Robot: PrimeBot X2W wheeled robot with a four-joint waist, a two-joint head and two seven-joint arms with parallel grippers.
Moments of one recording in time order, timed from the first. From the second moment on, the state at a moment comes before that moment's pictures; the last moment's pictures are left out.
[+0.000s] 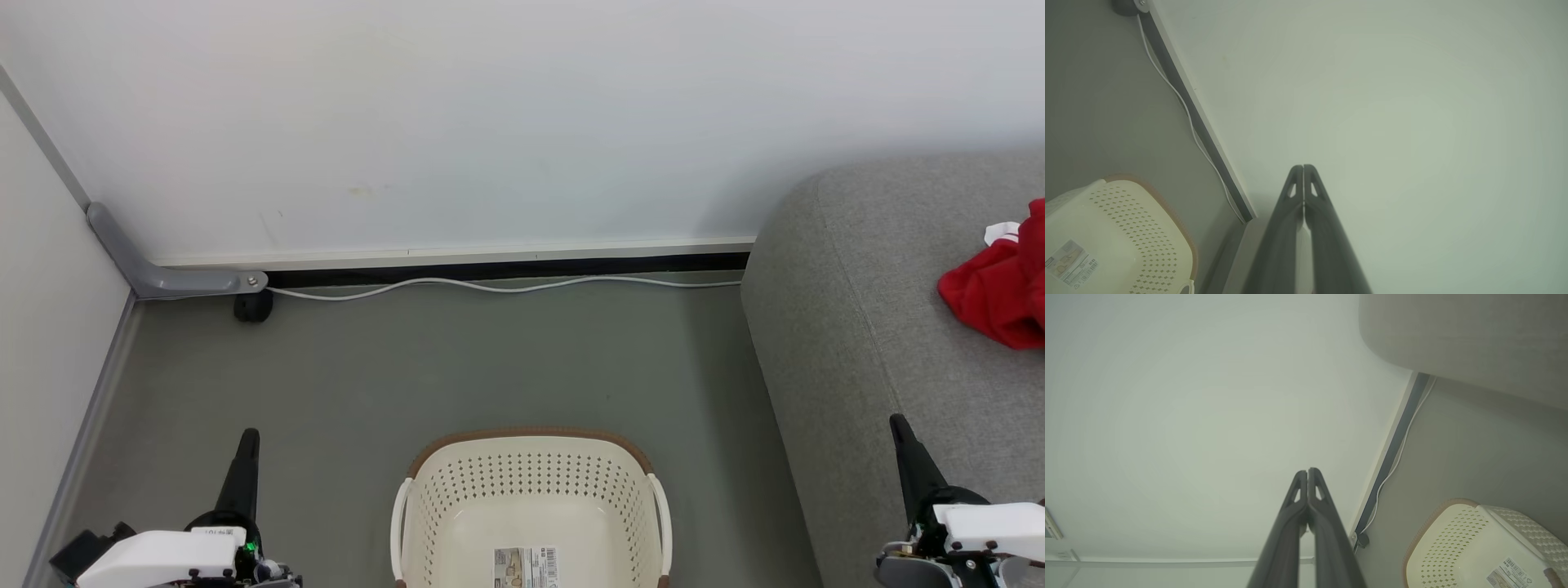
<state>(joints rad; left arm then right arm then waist) -0.03 0.03 0.08 0.30 -1.45 -0.12 0.07 -0.07 -0.03 -0.11 0.31 1.45 0.13 0.06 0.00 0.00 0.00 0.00</state>
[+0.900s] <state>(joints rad) -0.05 0.03 0.08 0.27 -1.60 -0.12 0.11 -0.07 -0.03 -0.13 0.28 1.60 0.13 0.11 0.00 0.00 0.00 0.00</state>
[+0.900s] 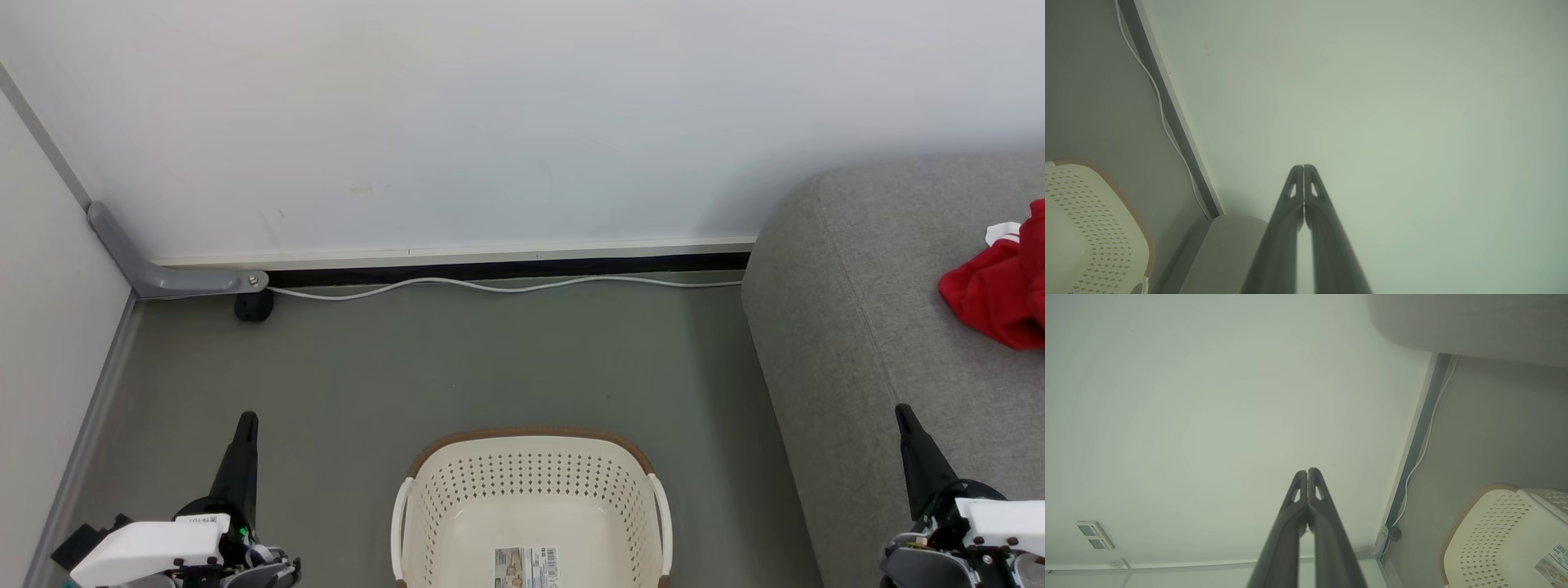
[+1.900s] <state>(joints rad) -0.05 0.03 0.08 0.27 -1.60 -0.12 0.11 -0.07 -0.03 -0.13 0.28 1.60 0.13 0.11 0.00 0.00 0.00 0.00</state>
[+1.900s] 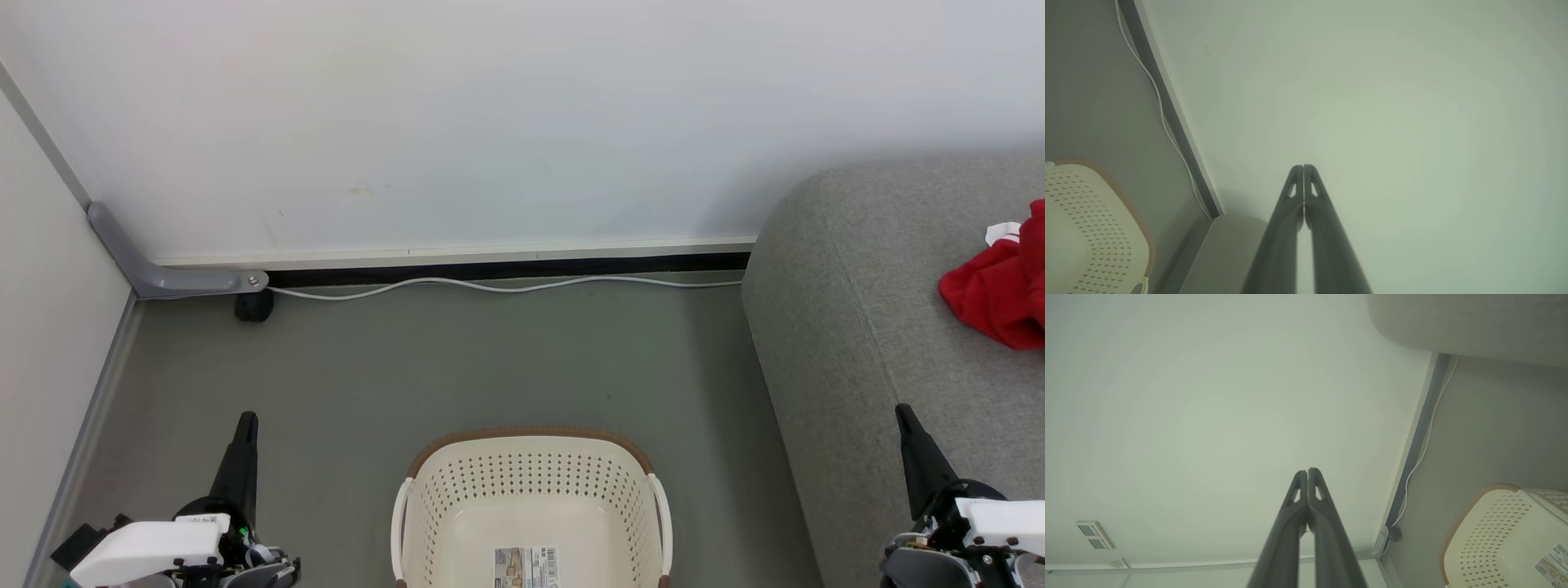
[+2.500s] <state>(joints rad) -0.05 0.03 0.08 0.27 -1.60 -0.12 0.11 -0.07 -0.03 -0.13 0.28 1.60 0.13 0.11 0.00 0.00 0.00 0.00</state>
